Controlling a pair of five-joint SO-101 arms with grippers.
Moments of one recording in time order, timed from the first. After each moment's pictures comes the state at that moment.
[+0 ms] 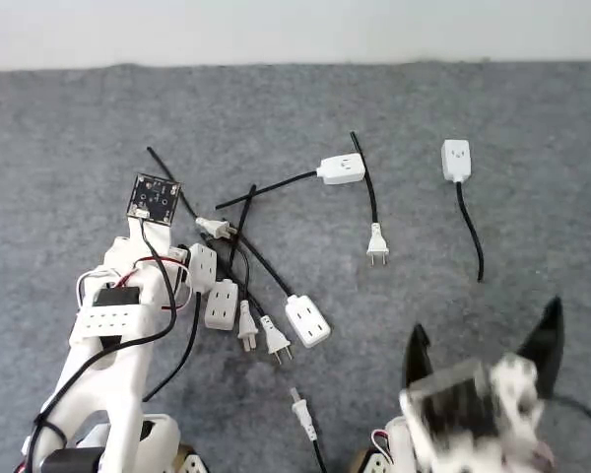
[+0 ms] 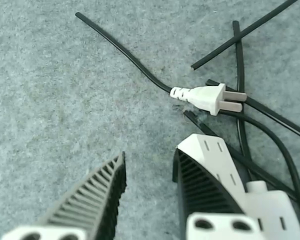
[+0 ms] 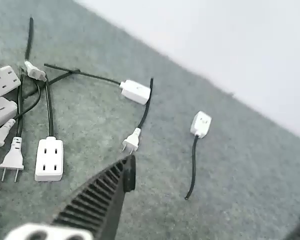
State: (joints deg) left arm -8.1 -25.6 64.0 24.5 -9.4; right arm -9.9 -98.4 34.5 96.5 24.4
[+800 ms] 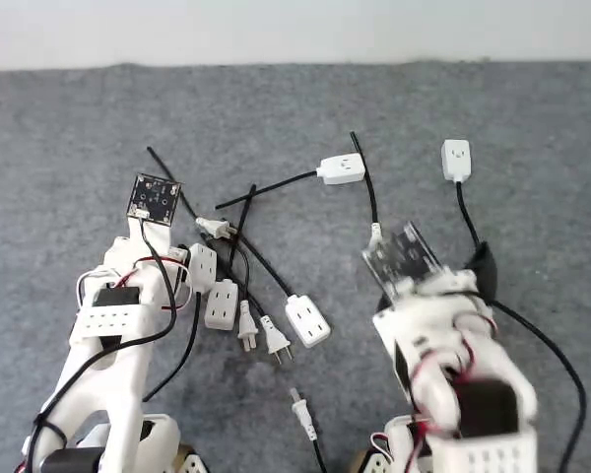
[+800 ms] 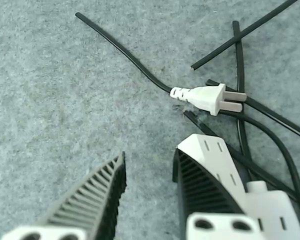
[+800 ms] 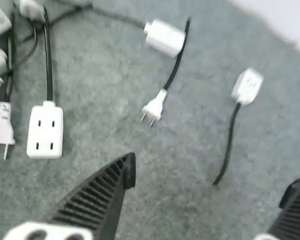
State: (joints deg) left arm -8.1 -25.6 64.0 24.5 -9.4; right arm -10.2 -75.4 50.5 77.3 26.3
